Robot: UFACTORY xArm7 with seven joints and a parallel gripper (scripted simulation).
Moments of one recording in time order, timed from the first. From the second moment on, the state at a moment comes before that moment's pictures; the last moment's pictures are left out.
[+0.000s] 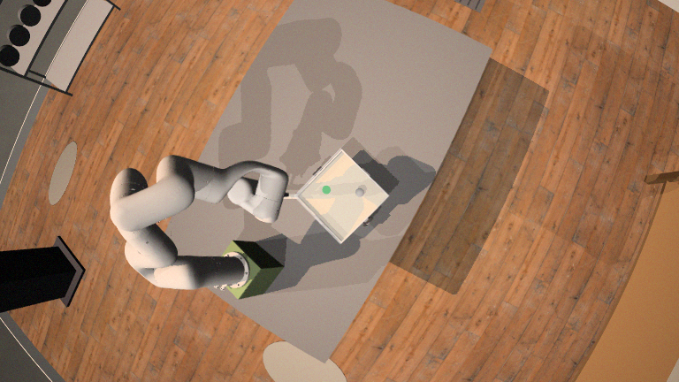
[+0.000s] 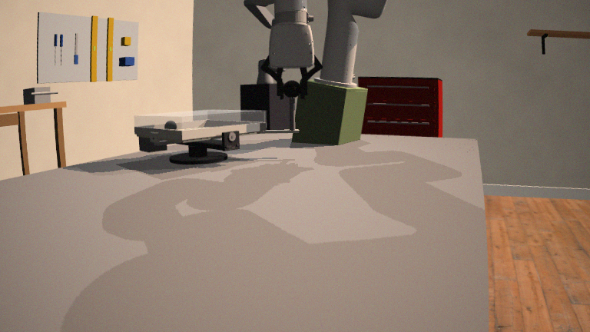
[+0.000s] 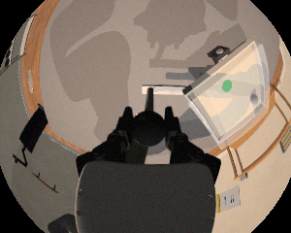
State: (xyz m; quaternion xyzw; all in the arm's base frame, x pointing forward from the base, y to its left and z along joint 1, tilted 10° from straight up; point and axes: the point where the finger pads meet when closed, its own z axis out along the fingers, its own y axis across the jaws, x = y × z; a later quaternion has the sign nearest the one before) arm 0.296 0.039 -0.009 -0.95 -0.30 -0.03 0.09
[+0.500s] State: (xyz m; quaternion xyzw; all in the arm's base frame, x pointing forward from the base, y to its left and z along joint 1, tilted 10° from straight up) arm 0.296 0.040 -0.010 -0.95 -0.30 -0.03 0.08
